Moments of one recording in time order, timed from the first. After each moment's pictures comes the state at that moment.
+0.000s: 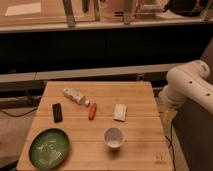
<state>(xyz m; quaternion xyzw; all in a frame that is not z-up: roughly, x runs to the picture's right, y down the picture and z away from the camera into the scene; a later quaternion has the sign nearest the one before) 0.285 0.106 0.684 -0.28 0.02 0.02 0.96</state>
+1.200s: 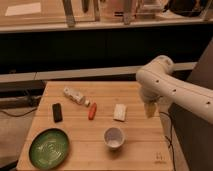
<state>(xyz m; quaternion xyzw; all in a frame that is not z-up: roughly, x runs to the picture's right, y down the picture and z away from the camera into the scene) 0.183 0.080 0.701 -0.26 0.03 -0.09 0.96</state>
